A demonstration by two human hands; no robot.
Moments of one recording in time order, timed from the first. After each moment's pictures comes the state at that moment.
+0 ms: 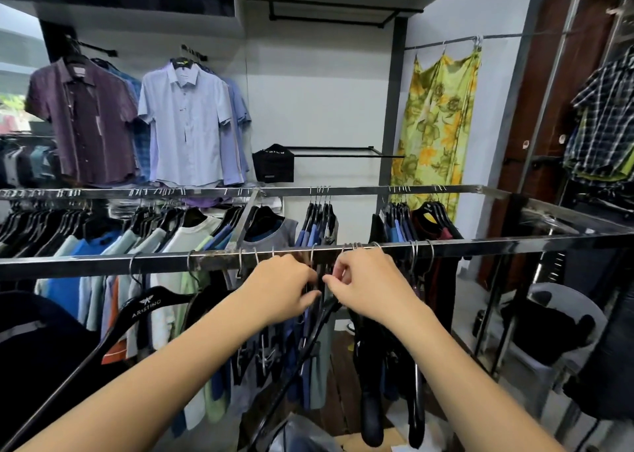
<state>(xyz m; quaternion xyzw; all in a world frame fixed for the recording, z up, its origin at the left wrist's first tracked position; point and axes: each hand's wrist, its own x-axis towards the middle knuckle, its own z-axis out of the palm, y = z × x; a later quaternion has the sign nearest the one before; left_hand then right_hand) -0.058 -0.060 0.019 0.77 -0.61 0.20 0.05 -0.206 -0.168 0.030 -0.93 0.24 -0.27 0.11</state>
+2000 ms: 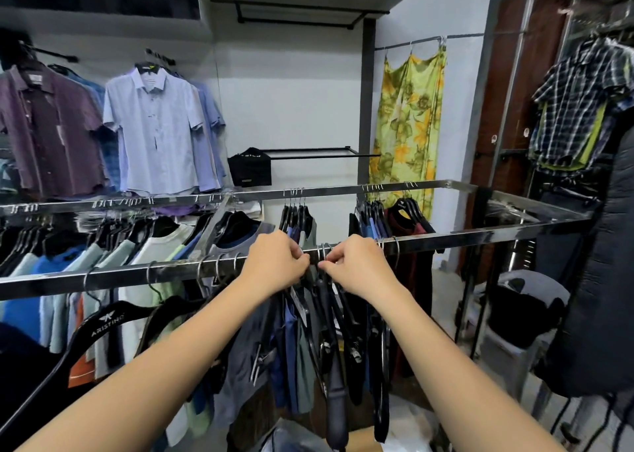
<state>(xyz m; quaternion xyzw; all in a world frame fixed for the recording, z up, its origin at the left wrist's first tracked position) -0.091 -0.105 0.051 0.83 -0.46 0.05 0.32 -0.212 -0.214 0.035 -0.89 0.30 -0.30 0.17</state>
